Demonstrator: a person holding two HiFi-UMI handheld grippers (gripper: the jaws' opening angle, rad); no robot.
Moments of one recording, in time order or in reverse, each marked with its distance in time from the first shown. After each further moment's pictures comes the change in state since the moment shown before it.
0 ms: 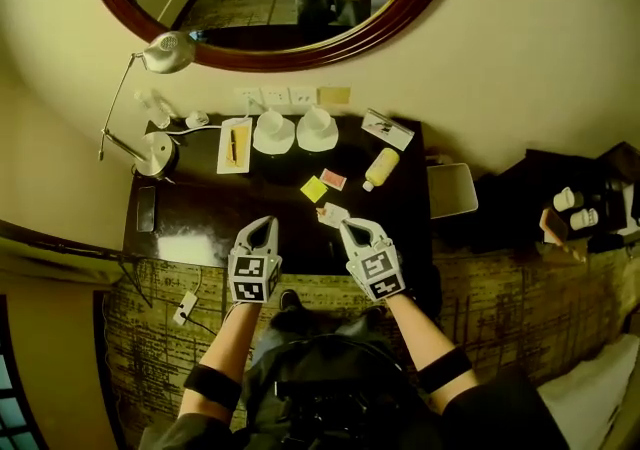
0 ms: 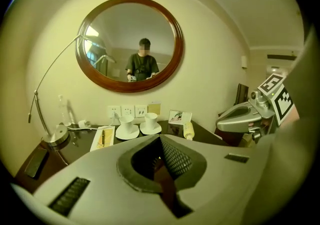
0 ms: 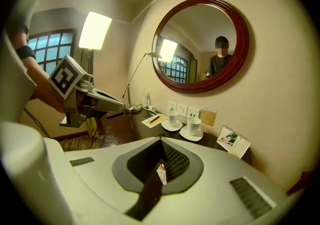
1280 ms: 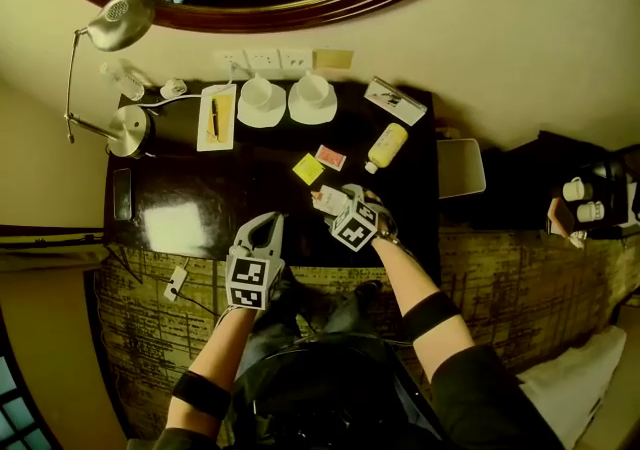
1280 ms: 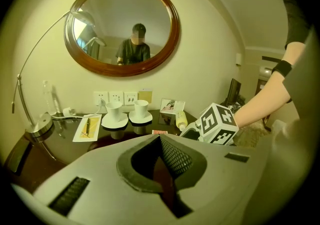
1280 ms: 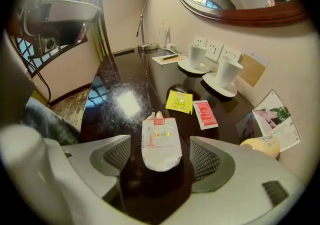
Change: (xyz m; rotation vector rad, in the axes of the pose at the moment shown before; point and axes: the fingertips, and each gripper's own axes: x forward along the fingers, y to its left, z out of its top) left arm 0.045 -0.019 -0.041 0.013 0.079 -0.101; right arm 0.140 -0.027 -0.182 -0.237 0.599 0.226
